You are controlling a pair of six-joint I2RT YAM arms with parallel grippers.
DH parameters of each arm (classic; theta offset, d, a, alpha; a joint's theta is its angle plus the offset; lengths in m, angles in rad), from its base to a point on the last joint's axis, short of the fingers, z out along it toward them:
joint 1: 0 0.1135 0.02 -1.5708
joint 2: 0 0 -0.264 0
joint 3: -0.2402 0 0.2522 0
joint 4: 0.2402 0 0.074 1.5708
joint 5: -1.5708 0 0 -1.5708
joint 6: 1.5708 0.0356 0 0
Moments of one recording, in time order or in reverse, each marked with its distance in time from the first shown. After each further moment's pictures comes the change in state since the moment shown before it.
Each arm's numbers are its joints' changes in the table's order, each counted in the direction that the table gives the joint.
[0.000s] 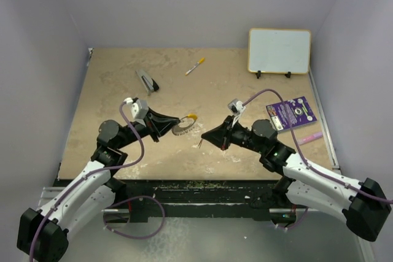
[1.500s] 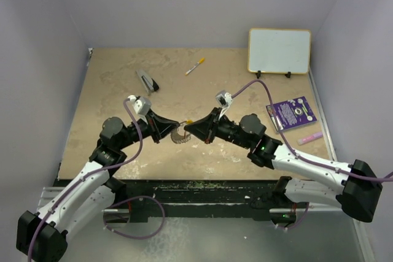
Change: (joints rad) left arm -0.014 -0.034 -0.020 0.206 0.046 -0.069; right arm 0.143 0.201 -0.166 -0.221 -0.064 0.069
